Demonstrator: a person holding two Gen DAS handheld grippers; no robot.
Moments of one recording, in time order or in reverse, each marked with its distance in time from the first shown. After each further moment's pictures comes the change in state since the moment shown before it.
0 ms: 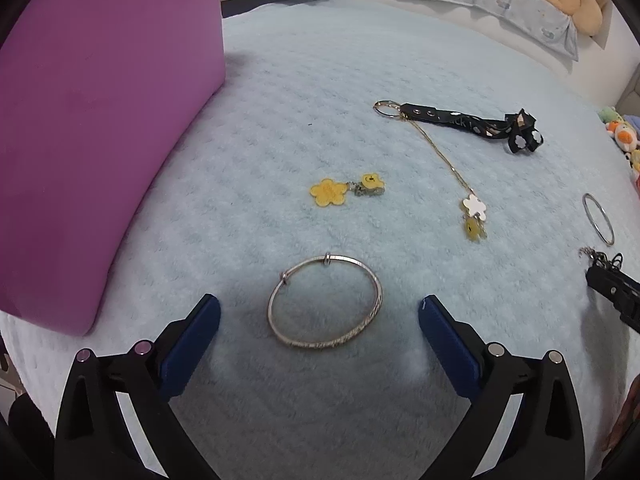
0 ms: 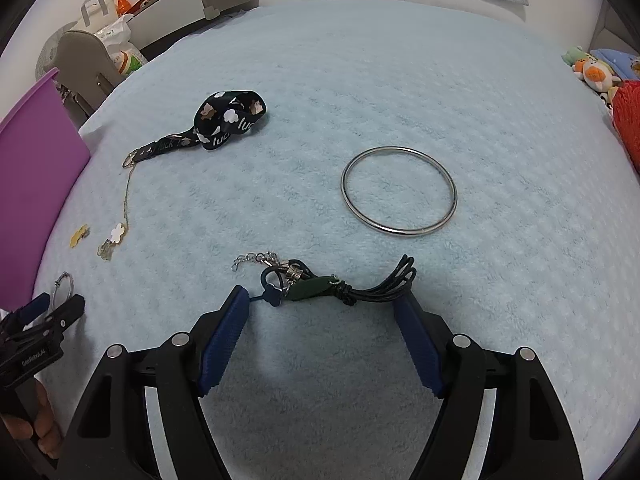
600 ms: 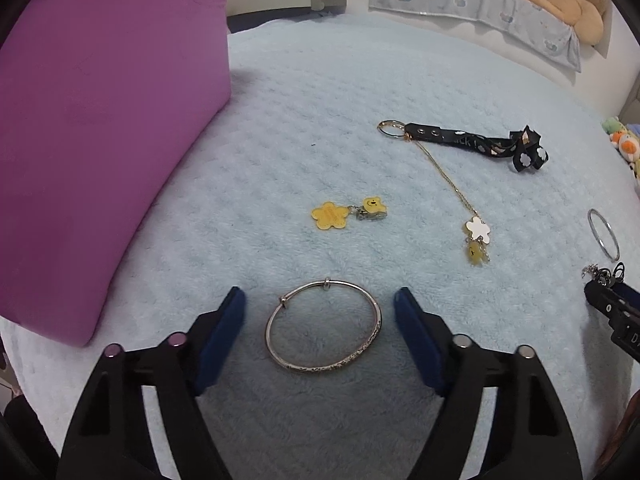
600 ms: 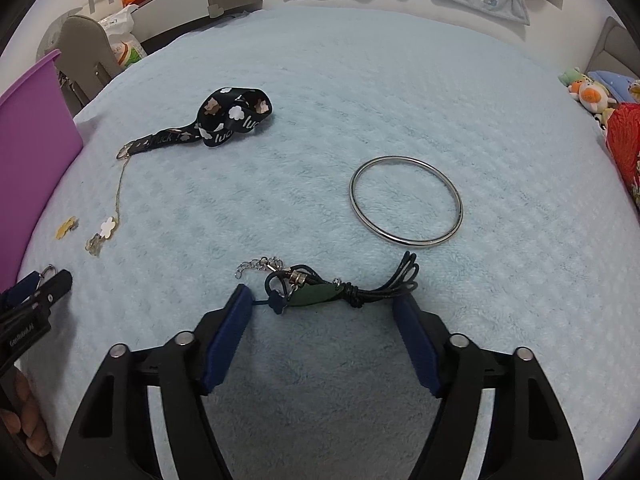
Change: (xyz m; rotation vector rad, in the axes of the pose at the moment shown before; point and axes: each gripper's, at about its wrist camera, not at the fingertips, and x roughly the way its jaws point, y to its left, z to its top) left arm -0.001 -0.002 0.000 -0.021 -0.069 0.017; right arm 0.006 0.016 -0.003 -0.049 -0.034 -0.062
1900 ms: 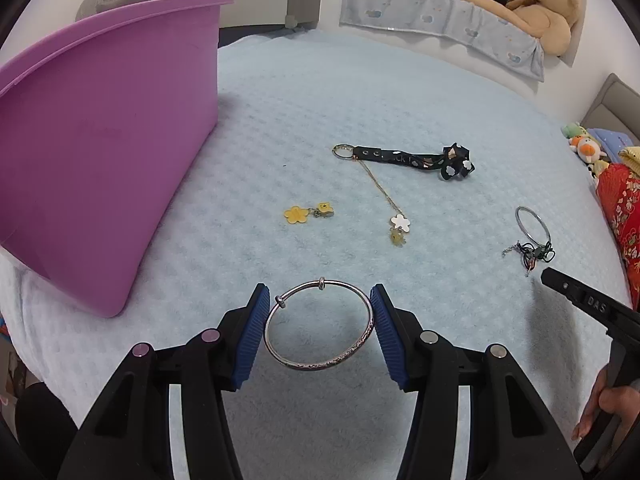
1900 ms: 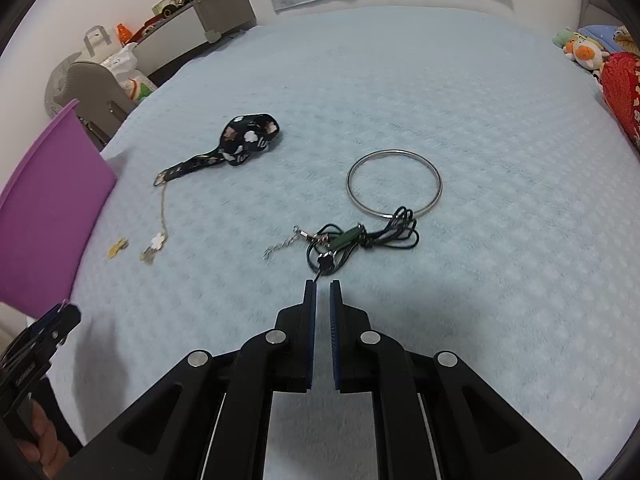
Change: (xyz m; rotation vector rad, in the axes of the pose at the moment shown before) left arm -0.070 0.002 -0.007 0.023 -0.024 -0.129; right arm -0.038 -0.021 -0.007 0.137 0.003 0.137
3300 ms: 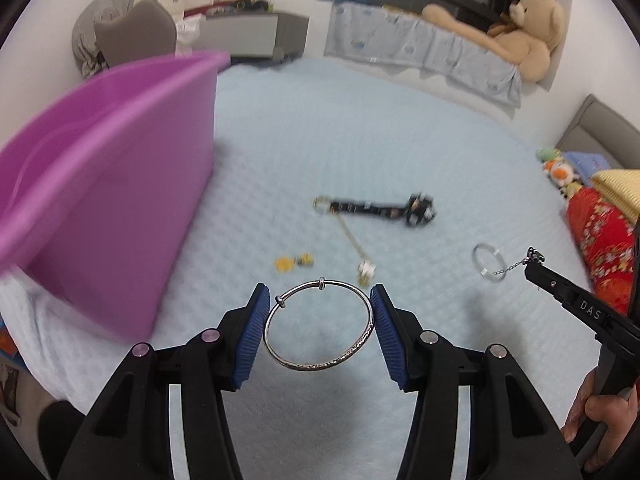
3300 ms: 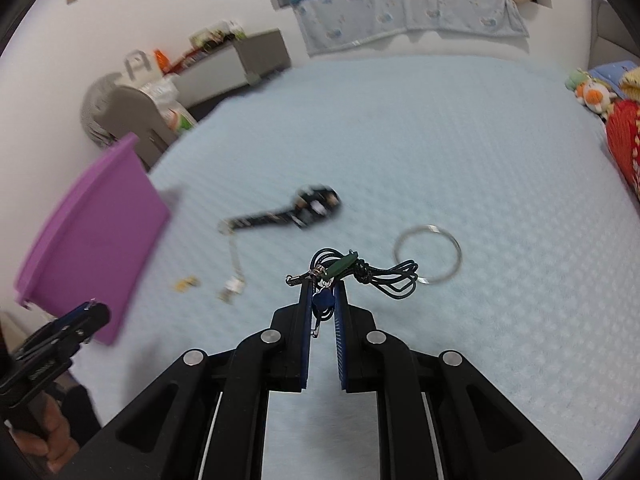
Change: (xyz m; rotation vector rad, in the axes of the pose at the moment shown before) left arm -0.068 0.004 0.033 -0.006 -0.097 -0.086; right arm -0.083 0.046 0.020 -0.058 -0.162 0.104
